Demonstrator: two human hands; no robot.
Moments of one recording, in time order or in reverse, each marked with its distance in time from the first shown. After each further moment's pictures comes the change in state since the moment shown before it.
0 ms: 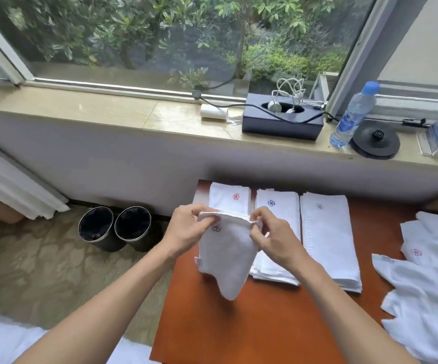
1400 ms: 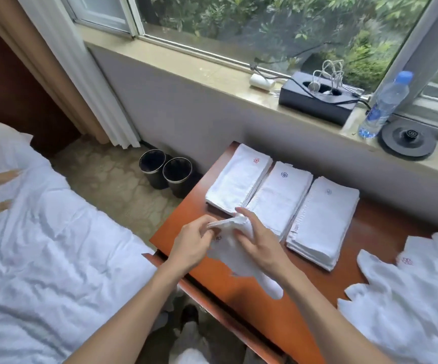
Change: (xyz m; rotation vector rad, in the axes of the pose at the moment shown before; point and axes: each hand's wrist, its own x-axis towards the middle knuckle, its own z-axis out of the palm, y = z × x) left_hand -0.244 0.073 0.148 0.103 0.282 -0.315; right_hand -0.163 0.027 -0.063 0.175 -0.511 -0.178
